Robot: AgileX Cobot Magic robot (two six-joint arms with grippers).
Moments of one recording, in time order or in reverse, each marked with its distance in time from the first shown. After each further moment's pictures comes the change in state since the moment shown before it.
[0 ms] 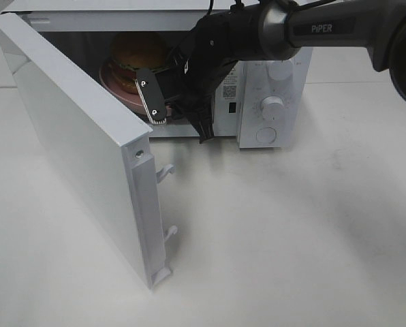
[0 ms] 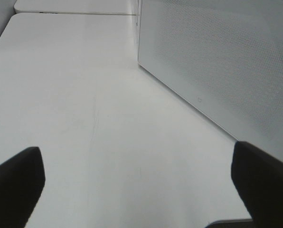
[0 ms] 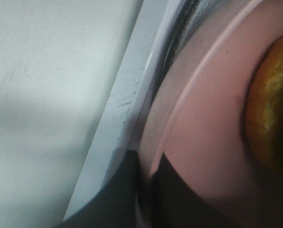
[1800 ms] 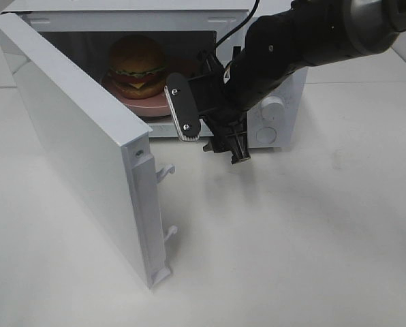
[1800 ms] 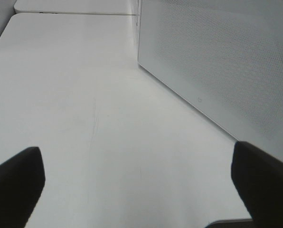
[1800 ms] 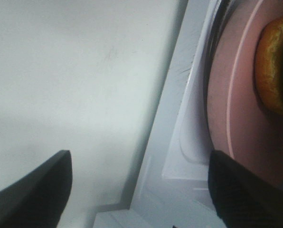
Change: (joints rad) left arm 0.000 0.000 0.000 0.000 0.000 0.000; right arm -0.001 -0.365 0.550 0.009 -0.205 0.048
